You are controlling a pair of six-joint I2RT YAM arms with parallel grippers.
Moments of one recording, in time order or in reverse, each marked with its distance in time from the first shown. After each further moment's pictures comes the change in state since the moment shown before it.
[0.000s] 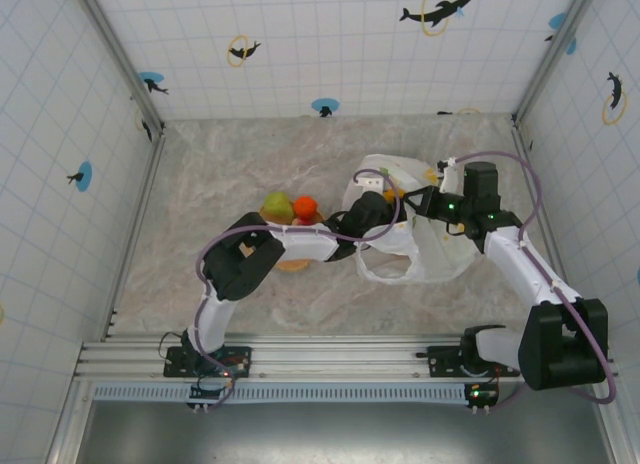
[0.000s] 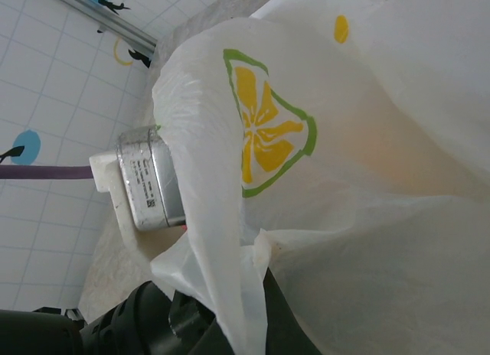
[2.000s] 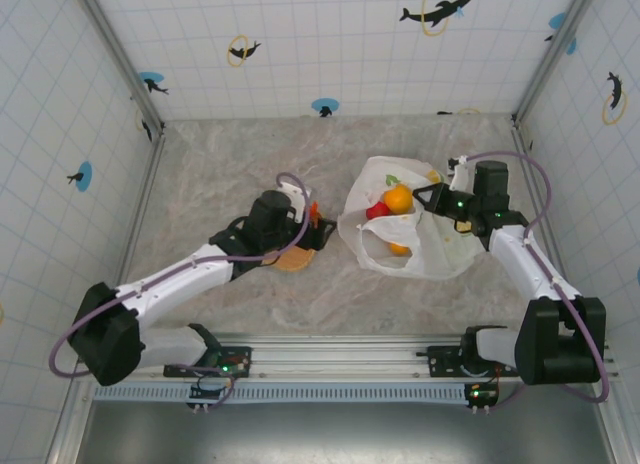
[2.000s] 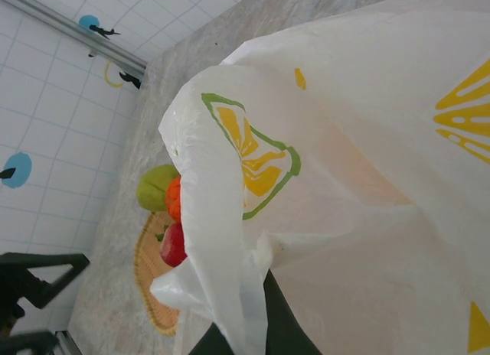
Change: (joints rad) left arm 0.259 -0.886 -0.512 -0.553 0.314 0.362; right arm -0.079 0.015 -0.002 0.023 -0.021 -0.021
